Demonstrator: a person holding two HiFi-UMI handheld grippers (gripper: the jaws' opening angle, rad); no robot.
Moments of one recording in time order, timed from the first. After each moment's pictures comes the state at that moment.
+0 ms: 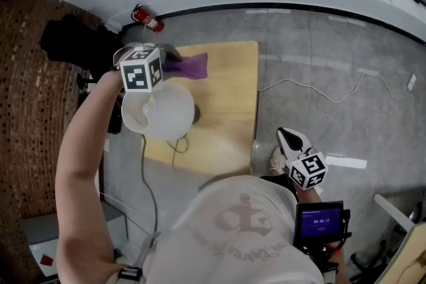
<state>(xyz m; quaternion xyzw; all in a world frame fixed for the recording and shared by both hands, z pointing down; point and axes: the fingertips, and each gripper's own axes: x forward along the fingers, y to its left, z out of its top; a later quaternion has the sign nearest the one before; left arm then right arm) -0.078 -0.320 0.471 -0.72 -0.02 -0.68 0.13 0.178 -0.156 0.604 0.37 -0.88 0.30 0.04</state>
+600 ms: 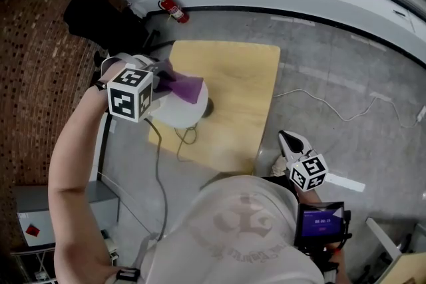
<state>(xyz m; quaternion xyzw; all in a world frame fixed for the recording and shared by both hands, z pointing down) -0.126 -0.214 0.404 -0.66 -0.04 -0.73 0.14 0.139 -0.154 0.597 0.30 -0.91 0.28 0.05</state>
